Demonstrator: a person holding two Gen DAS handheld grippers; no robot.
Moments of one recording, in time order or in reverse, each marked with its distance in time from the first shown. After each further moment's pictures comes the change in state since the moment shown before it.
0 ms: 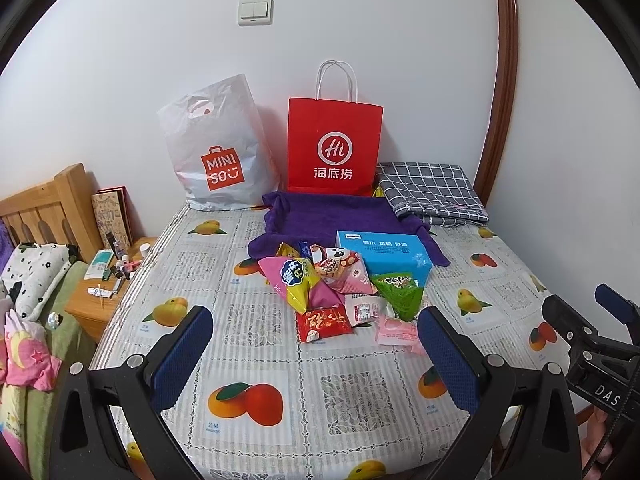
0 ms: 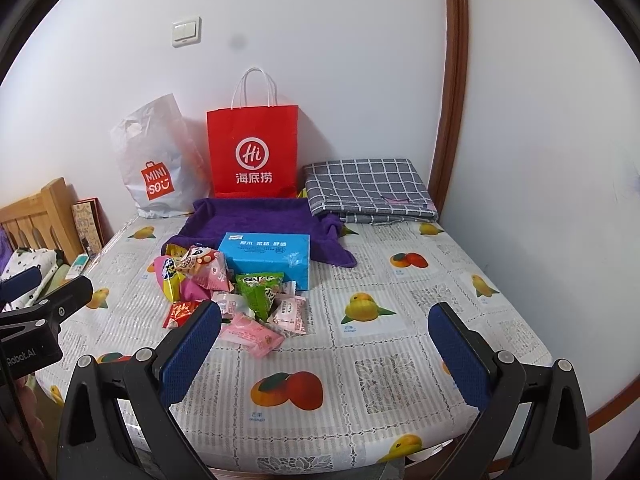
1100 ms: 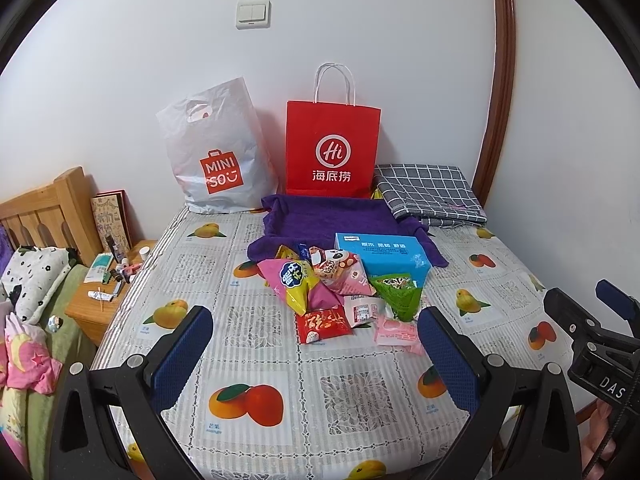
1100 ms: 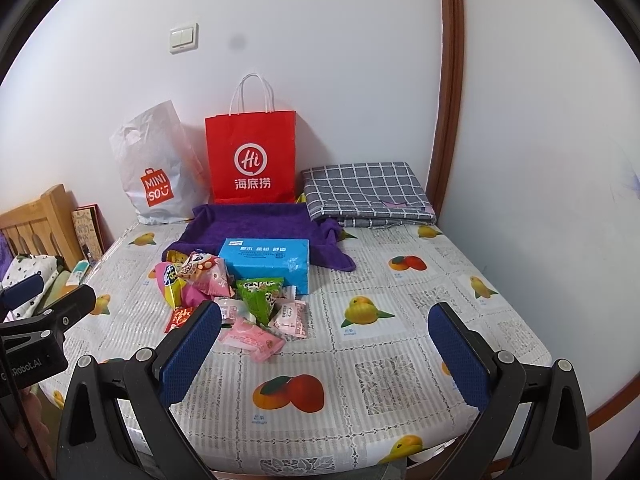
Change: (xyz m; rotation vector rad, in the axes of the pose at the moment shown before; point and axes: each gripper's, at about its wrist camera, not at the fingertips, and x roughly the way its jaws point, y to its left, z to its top) left arm 0.000 -0.003 0.000 0.002 -0.006 -0.001; right arm -0.005 0.001 0.003 0.015 -0.013 -0.001
